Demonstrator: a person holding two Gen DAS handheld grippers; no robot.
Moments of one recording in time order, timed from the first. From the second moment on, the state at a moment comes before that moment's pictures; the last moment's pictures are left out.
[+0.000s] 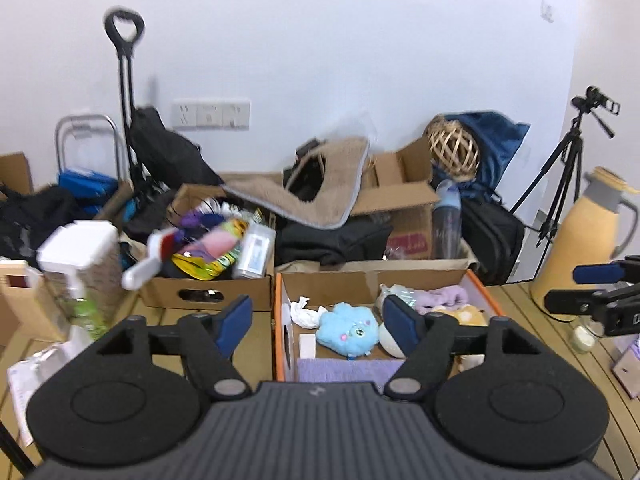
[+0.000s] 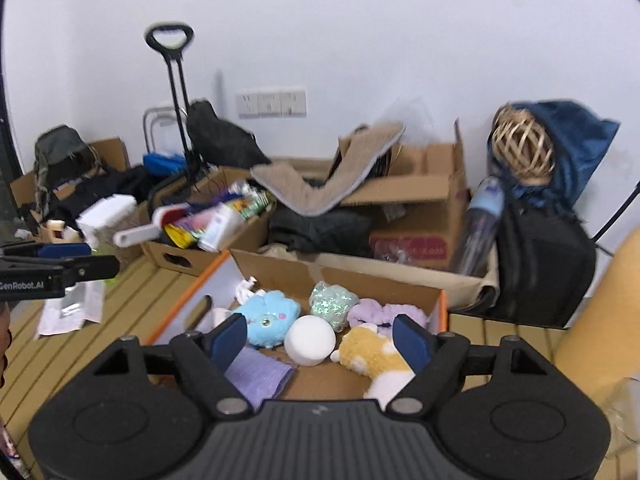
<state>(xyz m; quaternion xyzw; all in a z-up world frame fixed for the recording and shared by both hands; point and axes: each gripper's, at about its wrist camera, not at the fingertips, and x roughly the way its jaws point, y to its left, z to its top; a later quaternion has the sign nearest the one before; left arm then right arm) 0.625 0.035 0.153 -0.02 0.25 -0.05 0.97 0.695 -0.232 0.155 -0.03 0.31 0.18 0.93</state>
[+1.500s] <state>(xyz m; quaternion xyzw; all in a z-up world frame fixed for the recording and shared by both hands) 0.360 0.070 -0.002 -0.09 0.20 0.01 0.98 0.353 -0.219 0.036 0.00 0.20 0.19 0.96</state>
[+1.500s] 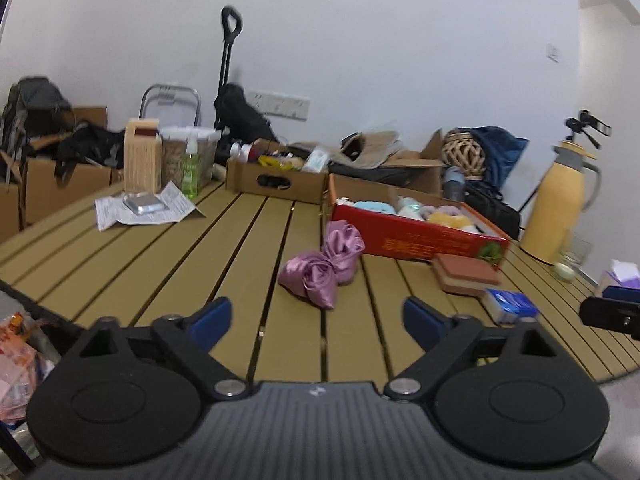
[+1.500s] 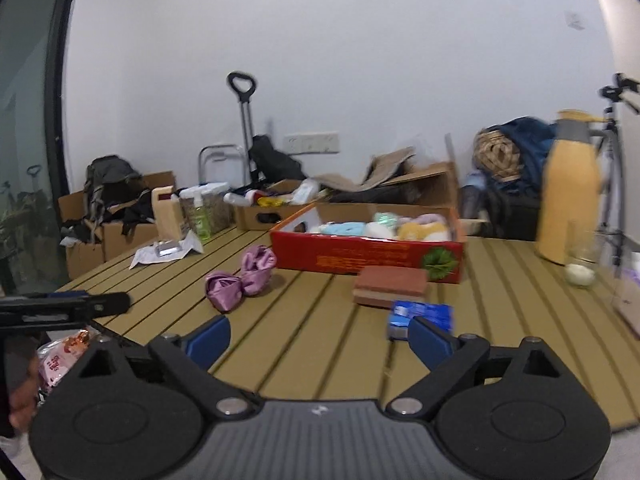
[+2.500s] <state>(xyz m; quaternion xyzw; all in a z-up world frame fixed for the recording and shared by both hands) 0.459 0.061 -0.021 -0.14 0.25 -0.13 0.95 0.573 -0.122 -0.021 0.11 0.33 0.30 0.89</state>
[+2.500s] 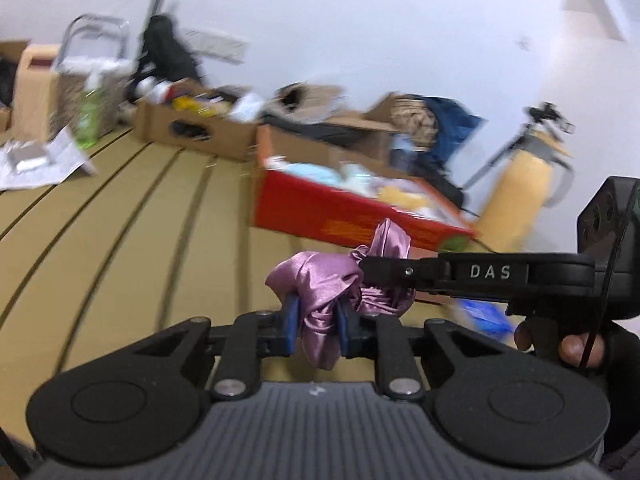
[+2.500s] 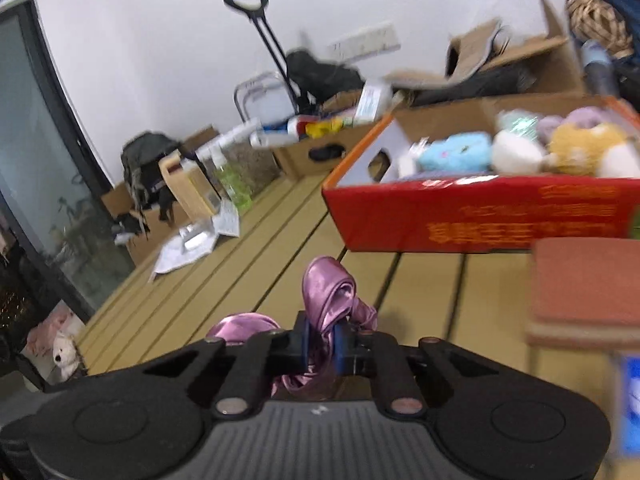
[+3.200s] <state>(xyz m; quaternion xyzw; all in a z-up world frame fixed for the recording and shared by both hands) 0.452 -0.047 0.039 -0.08 0.21 -0.25 0.94 0.450 -0.281 0.021 0.21 0.22 0.23 0.93</state>
